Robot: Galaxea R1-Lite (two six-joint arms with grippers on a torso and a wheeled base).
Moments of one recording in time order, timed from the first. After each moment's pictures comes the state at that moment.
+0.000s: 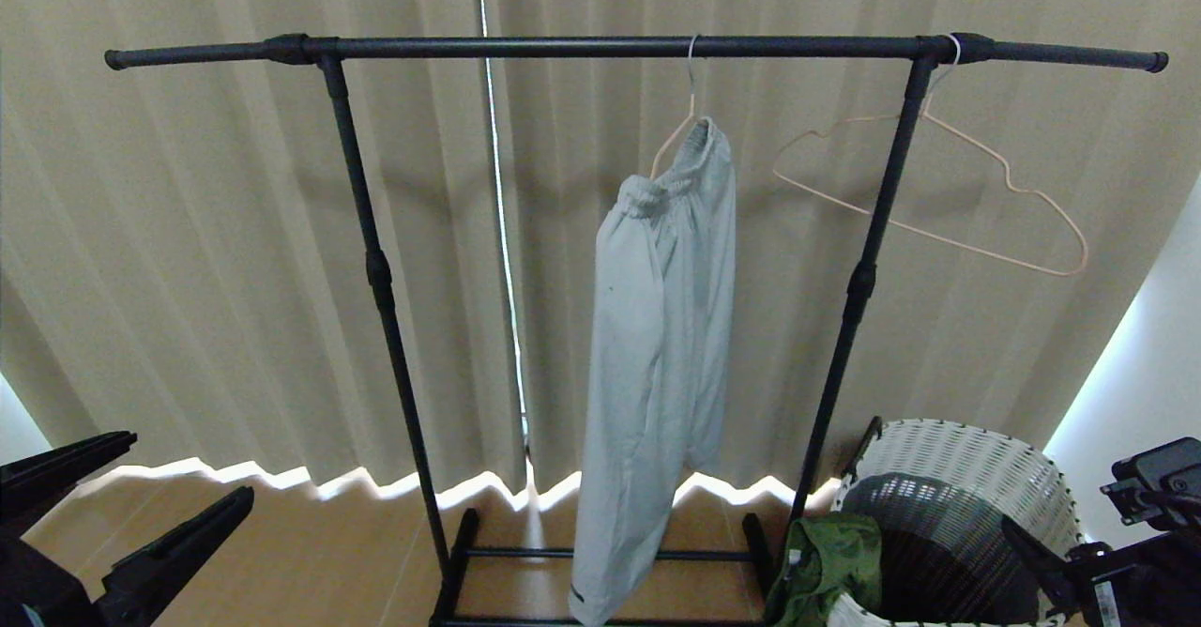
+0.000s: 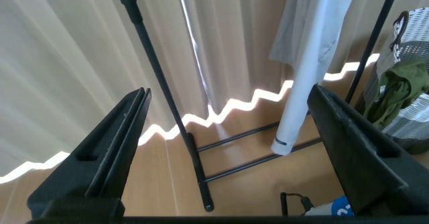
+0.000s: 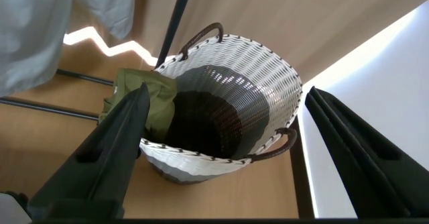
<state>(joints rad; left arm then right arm) -0.11 0.85 -0.30 -0.34 -0.16 0.19 0.14 1.26 0.00 -0.84 -0.28 -0.28</state>
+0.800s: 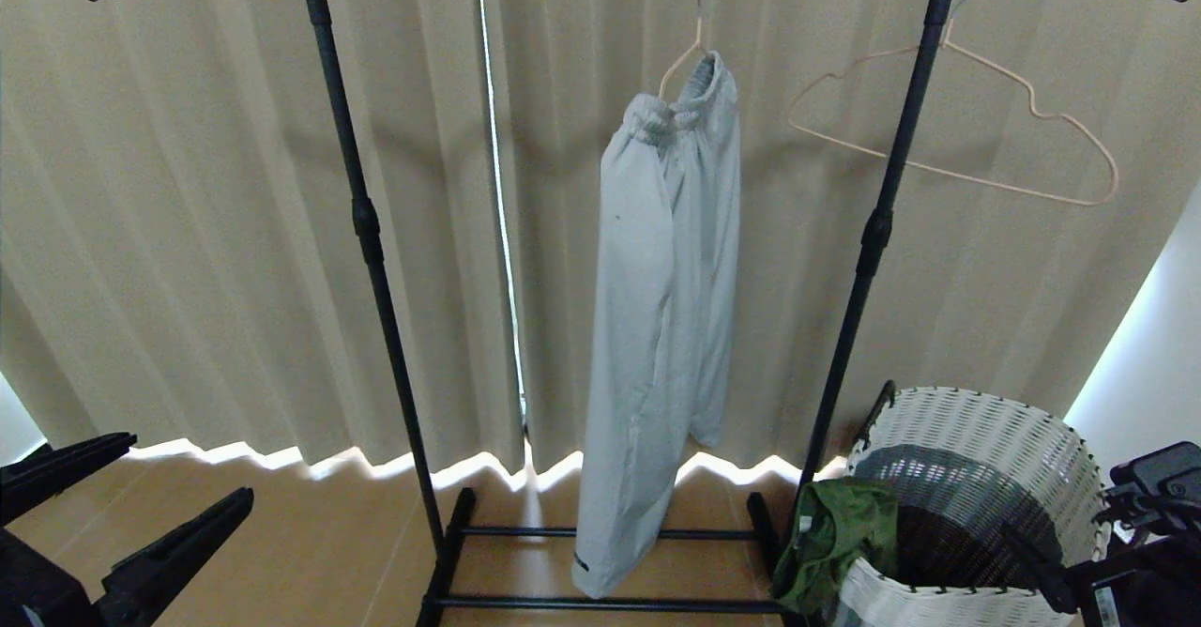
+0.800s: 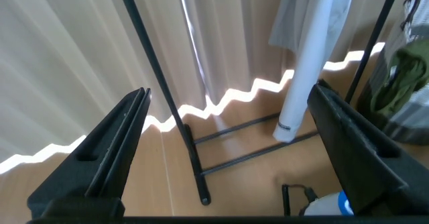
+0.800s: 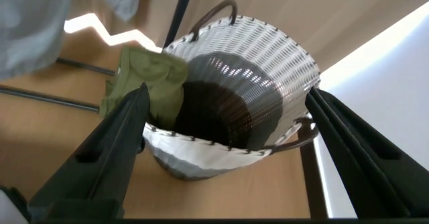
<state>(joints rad) -0.11 0.85 -0.29 -0.34 -0.16 0.19 0.14 1.25 0.00 -0.81 -0.28 -0.28</state>
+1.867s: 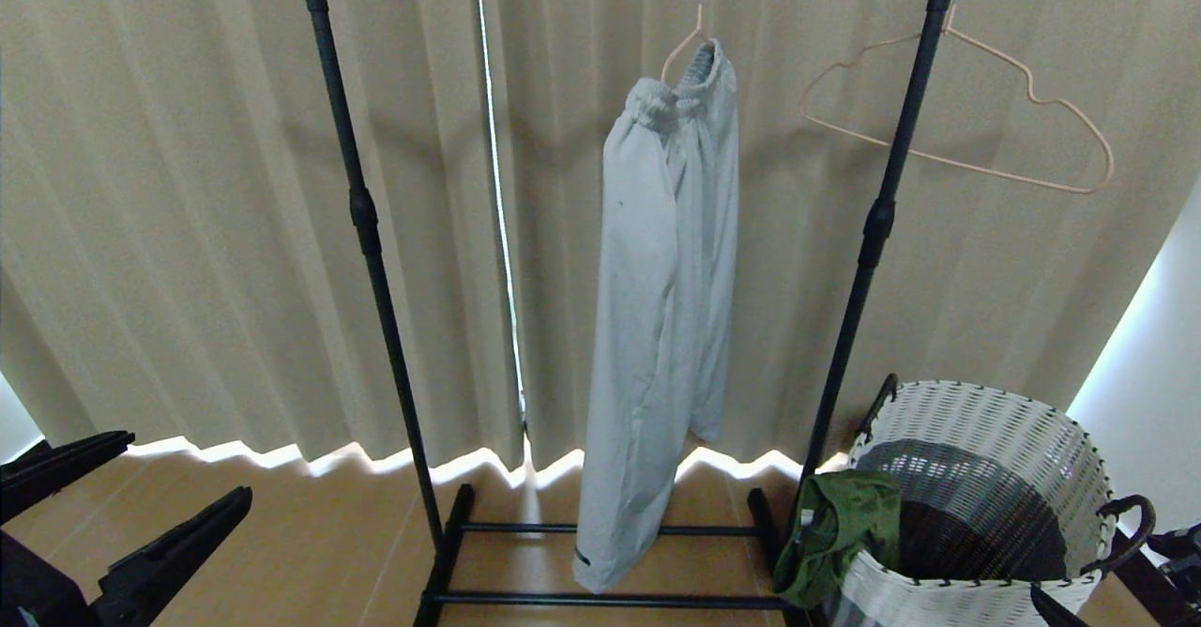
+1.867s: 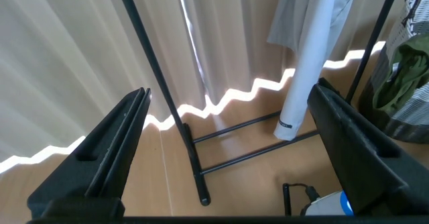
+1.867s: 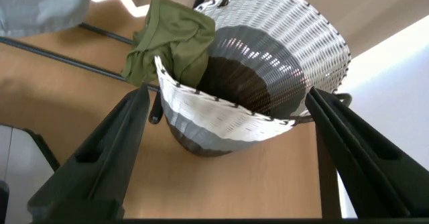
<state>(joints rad) -0.11 0.84 -0.29 -0.34 -0.16 0.20 0.15 0.99 -0.01 -0.49 -0.21 -0.28</state>
